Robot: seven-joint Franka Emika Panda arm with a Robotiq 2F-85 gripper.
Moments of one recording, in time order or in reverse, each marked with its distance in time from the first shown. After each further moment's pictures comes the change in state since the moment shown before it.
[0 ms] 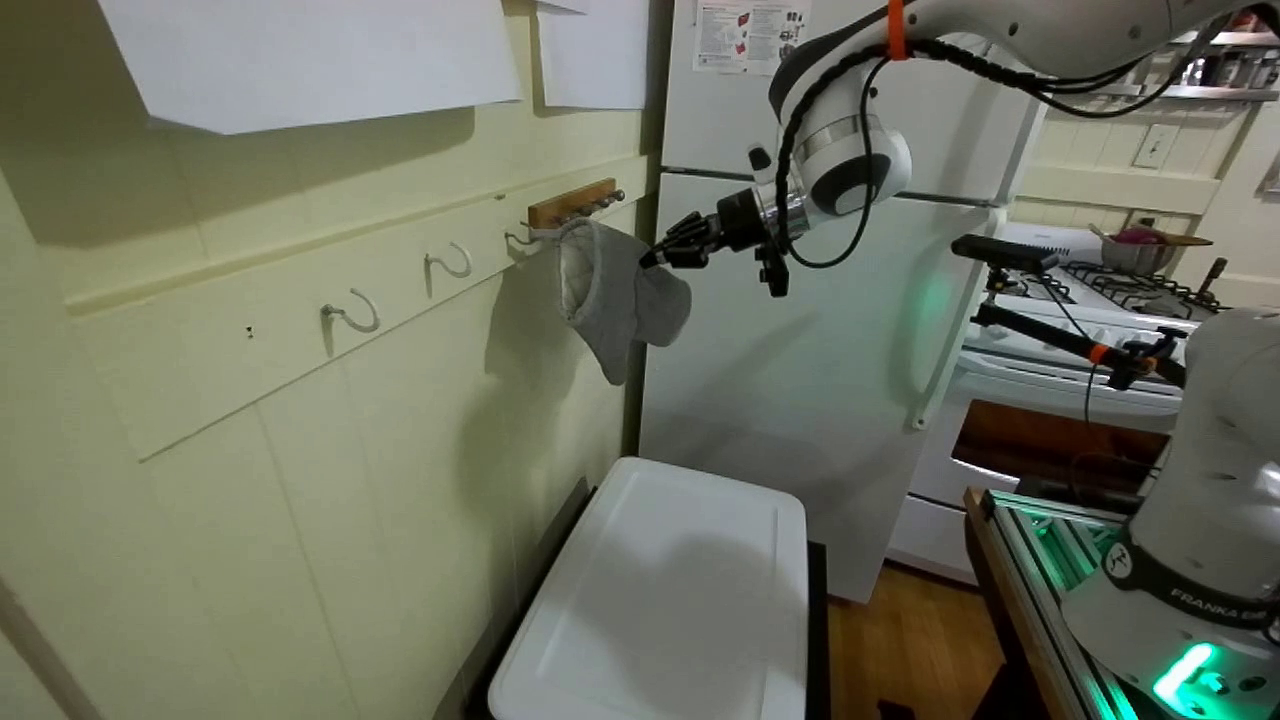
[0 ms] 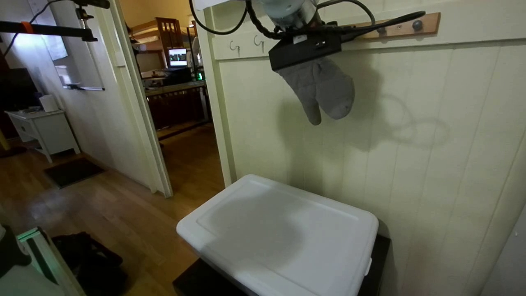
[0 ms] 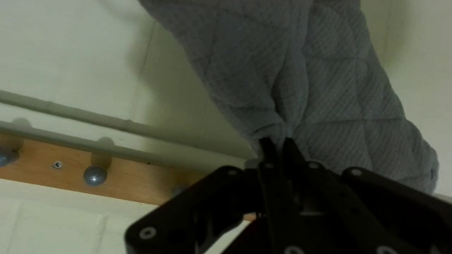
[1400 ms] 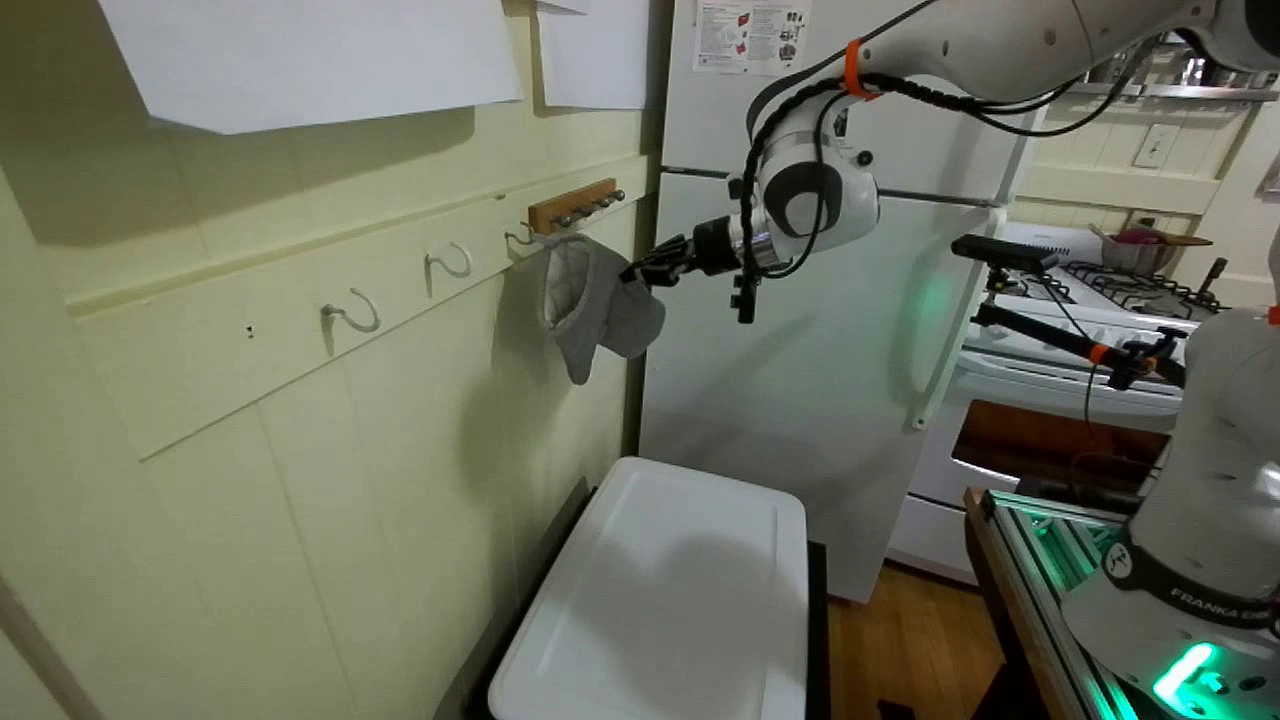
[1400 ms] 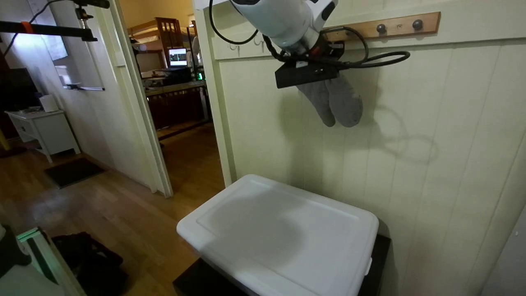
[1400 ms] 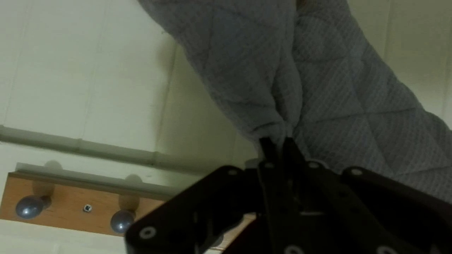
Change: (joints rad) arm 0.002 0.151 0.002 0.121 0.411 0.031 -0.261
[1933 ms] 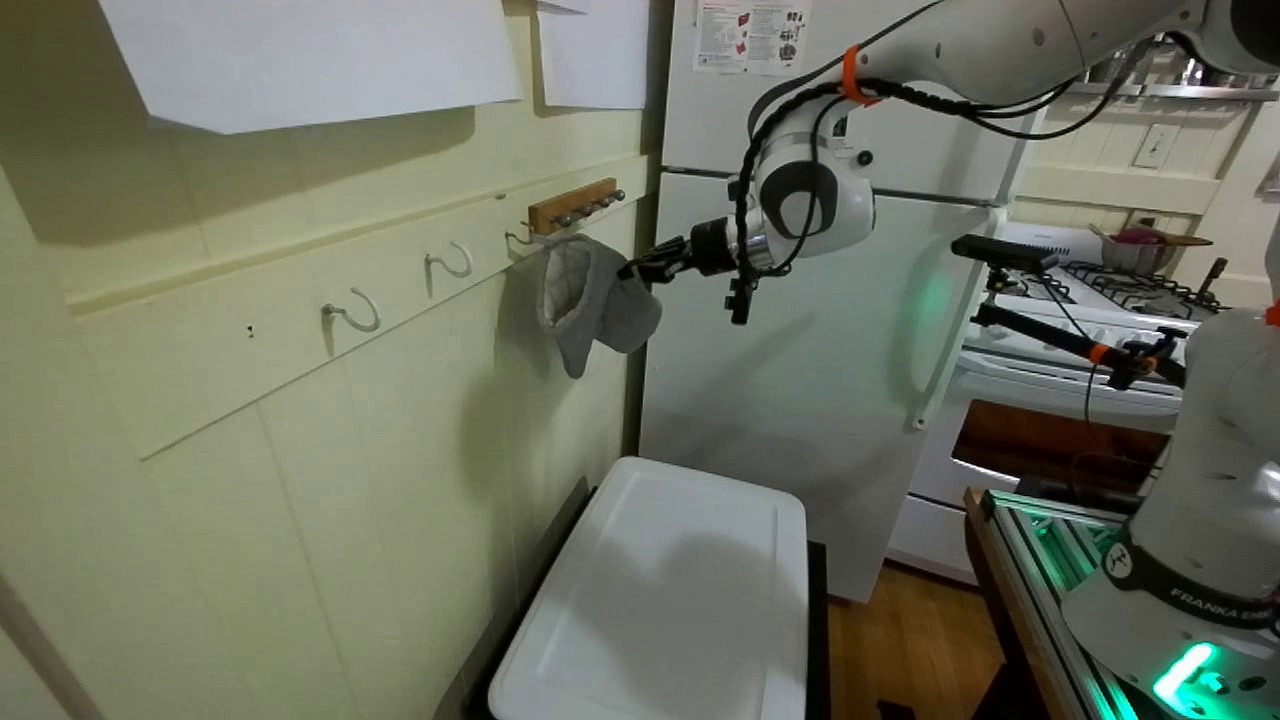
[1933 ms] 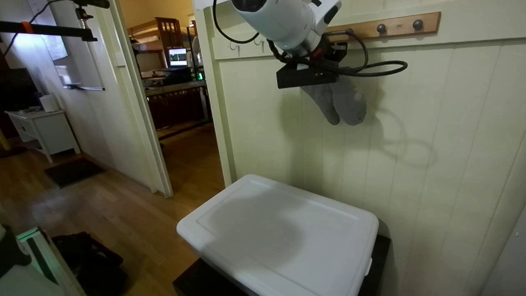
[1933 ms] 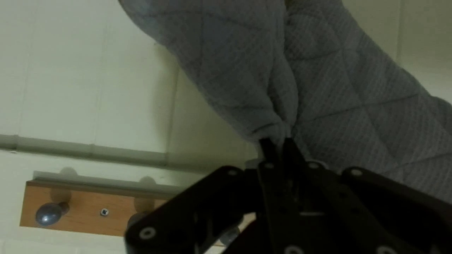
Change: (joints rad) arm -0.003 0.013 -0.011 0.013 0.063 -0.024 0.007
